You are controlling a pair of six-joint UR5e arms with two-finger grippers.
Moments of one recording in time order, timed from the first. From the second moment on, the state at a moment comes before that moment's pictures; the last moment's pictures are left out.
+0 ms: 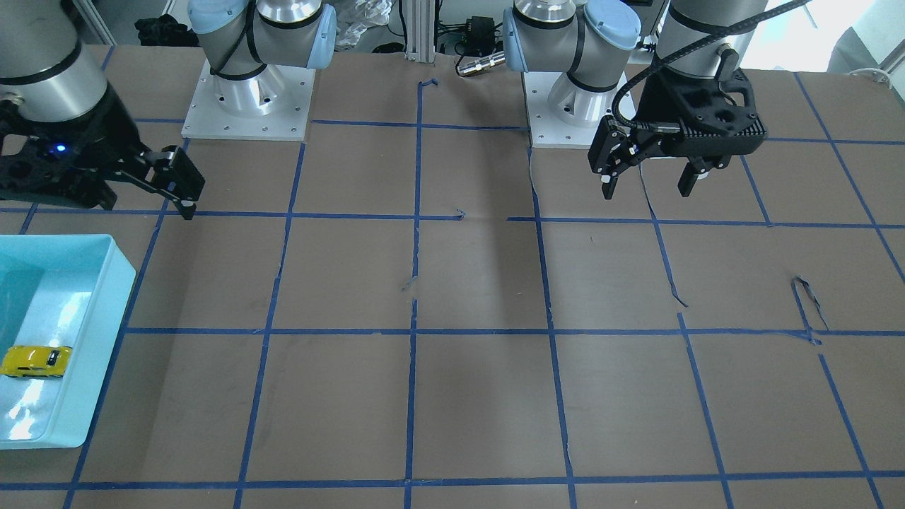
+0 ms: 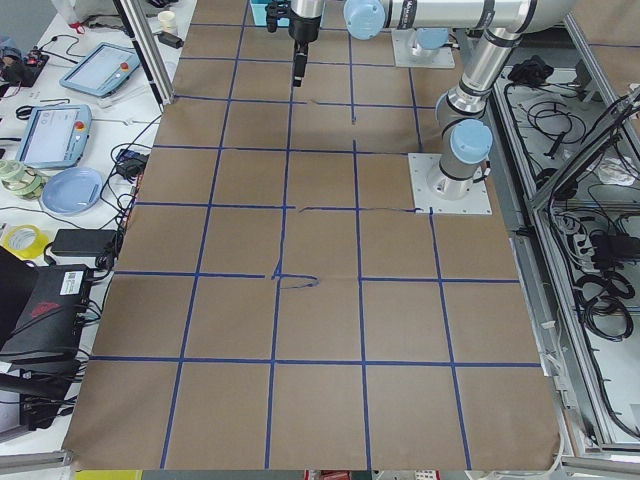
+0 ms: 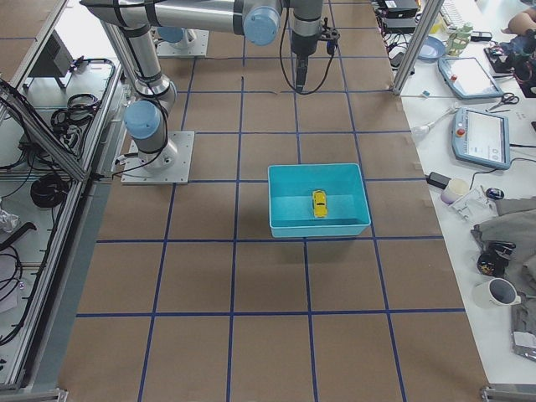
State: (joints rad) left arm -1.54 -1.50 -1.66 -1.39 1.64 0.02; right arm 1.49 -1.53 1.54 -1.60 -1.60 0.03
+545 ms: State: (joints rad) left arm -1.54 -1.50 -1.66 -1.39 1.64 0.02; right arm 1.53 -1.56 1.55 -1.55 -1.59 0.05
